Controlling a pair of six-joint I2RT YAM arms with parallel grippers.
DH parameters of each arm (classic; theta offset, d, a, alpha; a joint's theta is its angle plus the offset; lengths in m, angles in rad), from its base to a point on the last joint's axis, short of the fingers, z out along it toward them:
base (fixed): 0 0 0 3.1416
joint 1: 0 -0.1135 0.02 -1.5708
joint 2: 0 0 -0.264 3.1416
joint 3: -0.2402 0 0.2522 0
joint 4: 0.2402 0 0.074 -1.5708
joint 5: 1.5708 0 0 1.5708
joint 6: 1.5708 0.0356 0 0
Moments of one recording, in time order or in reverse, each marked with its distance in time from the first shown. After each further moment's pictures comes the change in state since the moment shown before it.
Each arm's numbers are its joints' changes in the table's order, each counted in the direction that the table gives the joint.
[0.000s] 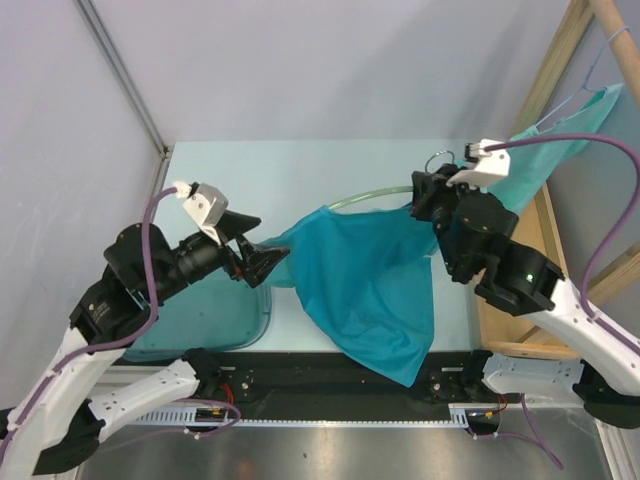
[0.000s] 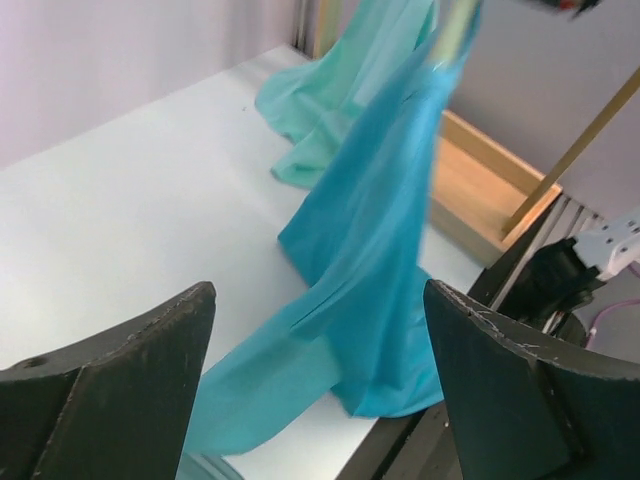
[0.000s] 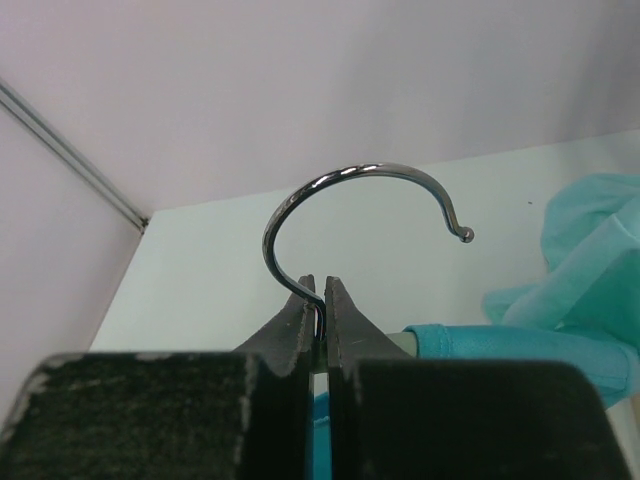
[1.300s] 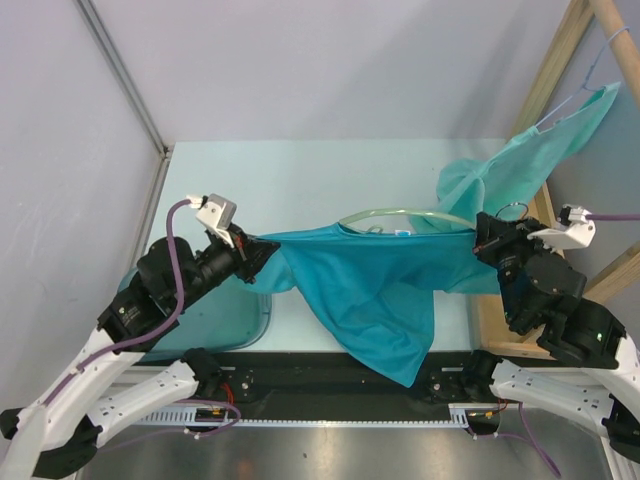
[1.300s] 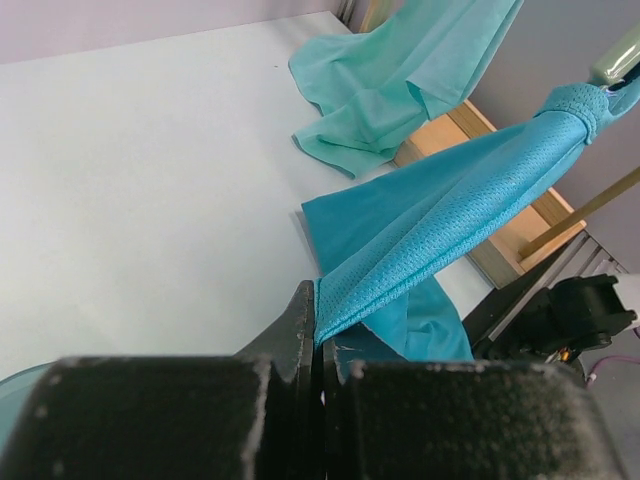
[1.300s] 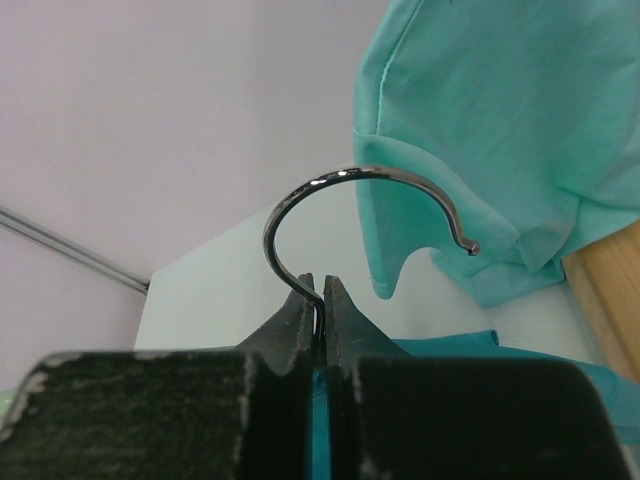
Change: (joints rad) left arm 0.002 0.098 0.256 -0.108 -0.151 -0.167; right arm 0.014 0.414 0.271 0.193 0.185 0.285
